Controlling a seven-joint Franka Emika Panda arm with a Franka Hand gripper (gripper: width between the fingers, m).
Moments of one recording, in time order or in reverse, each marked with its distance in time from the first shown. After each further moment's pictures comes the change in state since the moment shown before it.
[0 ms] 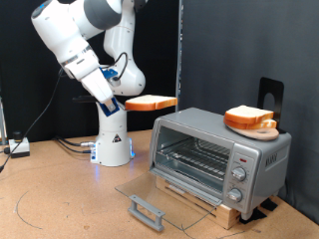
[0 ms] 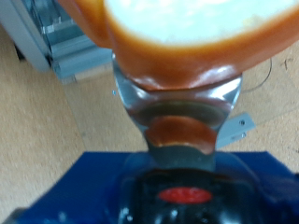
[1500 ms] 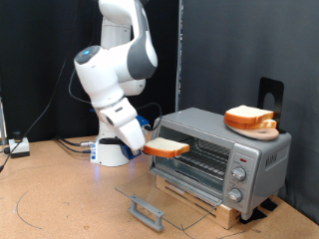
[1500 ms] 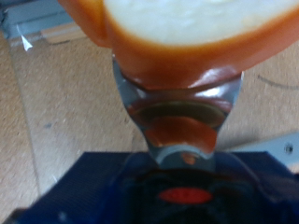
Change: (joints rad) arm 0.058 0.166 0.232 -0.130 0.019 0.364 -0.003
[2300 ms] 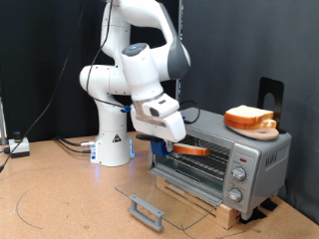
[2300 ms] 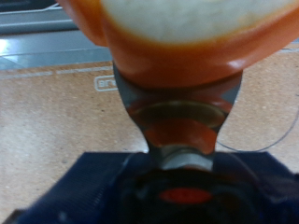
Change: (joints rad) arm 0.117 -0.086 0.164 -0.078 0.069 0.226 0.014
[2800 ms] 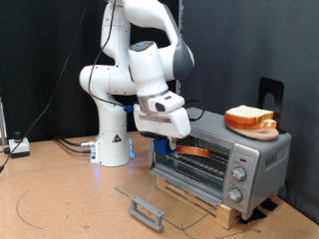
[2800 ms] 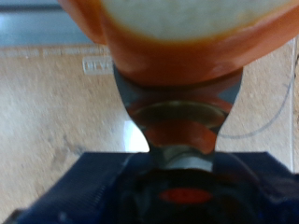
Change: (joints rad) arm 0.005 -0.022 0.018 -0.031 -0.013 0.085 -0.031
